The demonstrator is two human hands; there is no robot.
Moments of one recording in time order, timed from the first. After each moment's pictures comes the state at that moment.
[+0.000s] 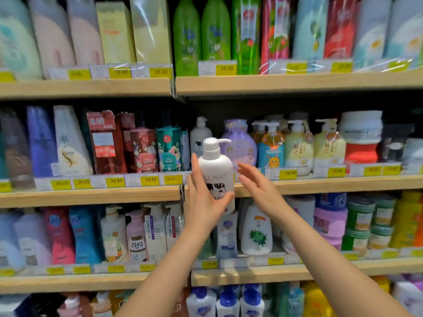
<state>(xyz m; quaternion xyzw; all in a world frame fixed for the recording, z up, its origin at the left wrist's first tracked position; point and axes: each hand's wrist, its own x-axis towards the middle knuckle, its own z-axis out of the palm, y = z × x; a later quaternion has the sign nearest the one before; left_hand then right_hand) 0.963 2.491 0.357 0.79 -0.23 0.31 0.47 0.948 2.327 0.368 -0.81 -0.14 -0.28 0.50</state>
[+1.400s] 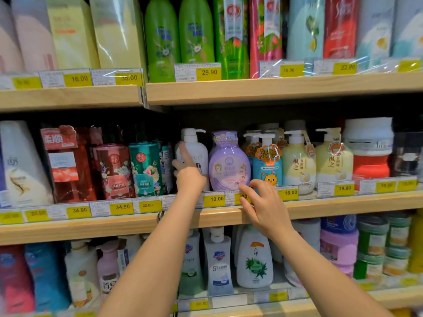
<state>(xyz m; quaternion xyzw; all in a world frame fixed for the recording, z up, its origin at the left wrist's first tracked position) 1.129 2.422 0.419 0.89 -0.07 0.25 0.39 1.018 2.264 0.341 -0.84 -0.09 -0.53 0.05</state>
